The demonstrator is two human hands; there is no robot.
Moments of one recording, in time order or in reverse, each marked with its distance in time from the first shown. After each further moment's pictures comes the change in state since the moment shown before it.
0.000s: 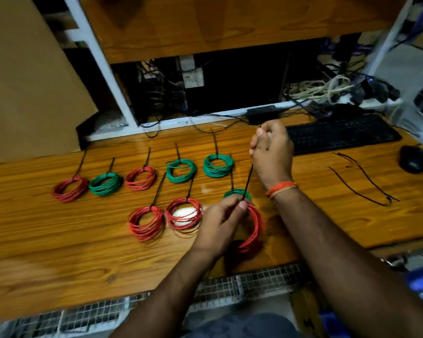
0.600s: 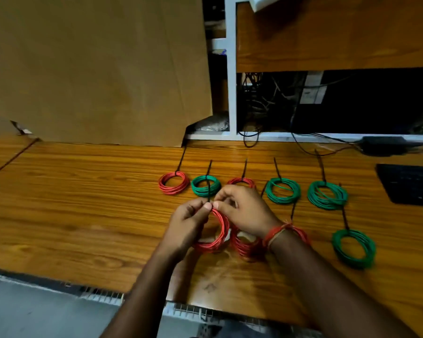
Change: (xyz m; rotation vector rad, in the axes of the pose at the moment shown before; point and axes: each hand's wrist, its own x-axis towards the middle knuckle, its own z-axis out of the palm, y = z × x) left_hand -0.064 -0.052 -0.259 -0.220 0.397 -0.256; right_hand -0.112 -0.094 0.213 -0.122 -0.977 -0.141
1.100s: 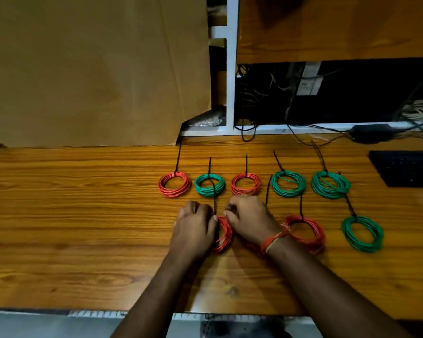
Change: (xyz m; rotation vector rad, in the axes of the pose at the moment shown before) left_hand 0.034 -0.060 -0.038 1.054 -0.023 0.138; right_hand 0.011 0.013 0.052 -0.353 0.050 0.196
